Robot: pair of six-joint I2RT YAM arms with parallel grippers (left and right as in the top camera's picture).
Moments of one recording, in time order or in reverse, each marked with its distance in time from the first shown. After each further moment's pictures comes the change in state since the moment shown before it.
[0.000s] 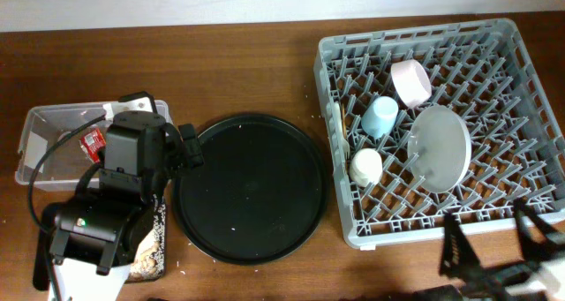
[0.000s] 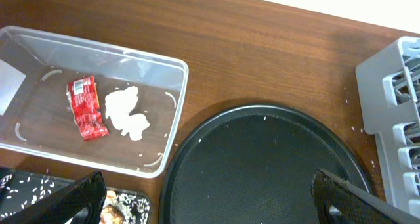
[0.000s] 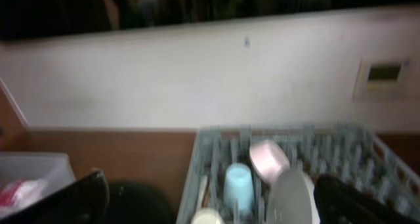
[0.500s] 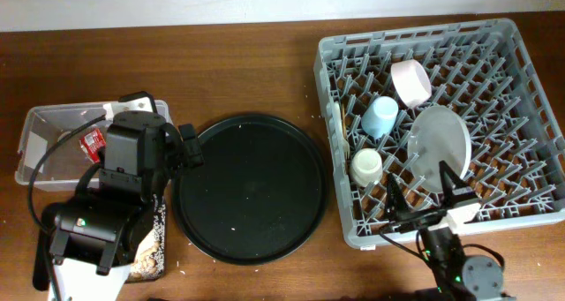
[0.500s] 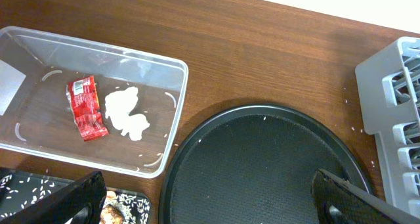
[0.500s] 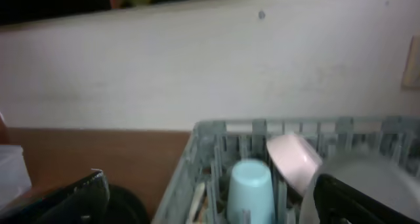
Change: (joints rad) left arm 0.000 0.000 0.000 0.000 0.000 0.000; right arm -0.043 -0.181 -0.834 0.753 -0.084 0.000
